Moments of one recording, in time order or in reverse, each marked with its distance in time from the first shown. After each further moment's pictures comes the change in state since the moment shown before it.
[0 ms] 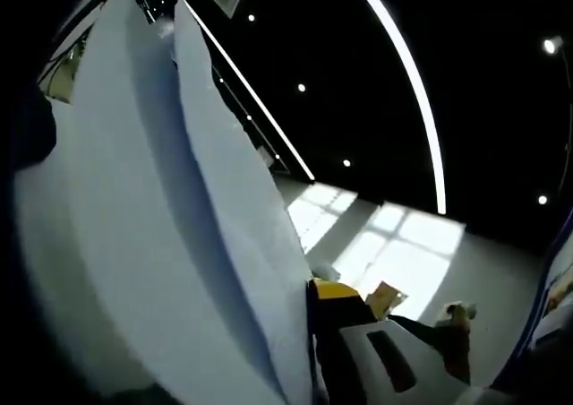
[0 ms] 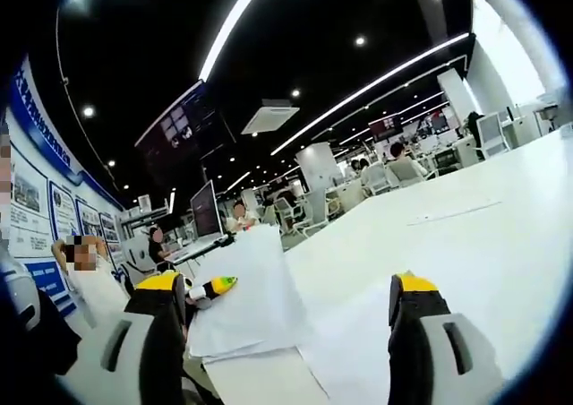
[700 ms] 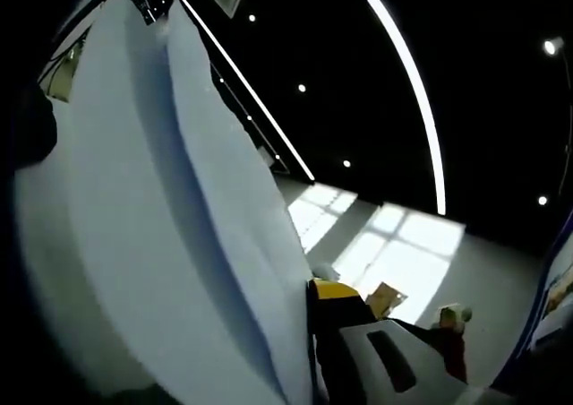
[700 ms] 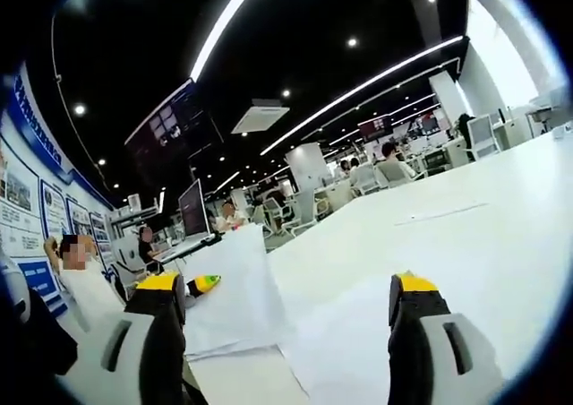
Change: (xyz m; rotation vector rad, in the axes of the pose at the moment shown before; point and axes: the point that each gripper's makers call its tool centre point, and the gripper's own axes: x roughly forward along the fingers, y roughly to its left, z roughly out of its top) left arm -0.001 0.000 0.002 -0.002 -0.002 0.000; right arm 0.001 -0.016 -0.004 -0.006 0.002 -0.054
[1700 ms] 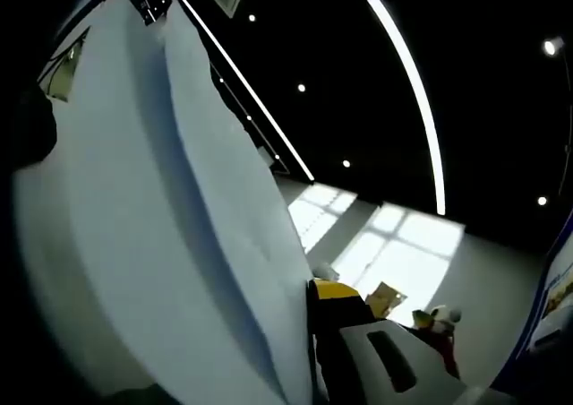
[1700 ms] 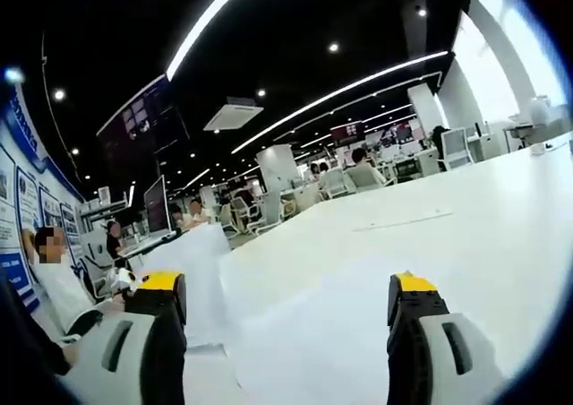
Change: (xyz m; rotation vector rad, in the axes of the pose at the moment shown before) left arm 0.001 -0.001 -0.001 -0.001 0.000 -0.002; right arm -0.005 -0.061 0.005 -0.048 0.001 -0.164
